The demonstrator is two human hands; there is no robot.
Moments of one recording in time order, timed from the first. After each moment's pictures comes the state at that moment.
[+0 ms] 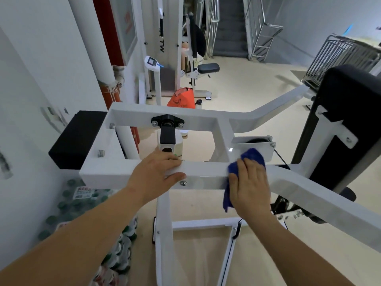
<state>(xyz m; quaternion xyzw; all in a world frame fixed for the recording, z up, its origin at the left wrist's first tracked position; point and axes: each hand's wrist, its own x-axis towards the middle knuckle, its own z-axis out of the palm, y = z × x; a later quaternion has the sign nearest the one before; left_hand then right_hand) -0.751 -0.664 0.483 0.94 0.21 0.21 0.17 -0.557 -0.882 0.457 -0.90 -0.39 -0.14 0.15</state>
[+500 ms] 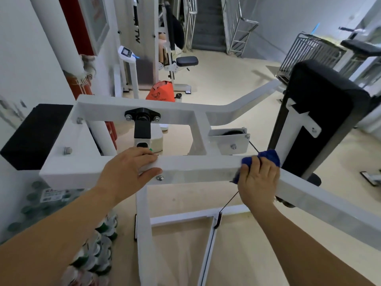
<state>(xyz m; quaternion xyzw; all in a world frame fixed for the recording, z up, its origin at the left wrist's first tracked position) -0.751 -0.665 0.482 0.95 0.21 0.20 0.14 -0.504 -0.936 0.447 -0.95 -0.23 -0.16 0.13</state>
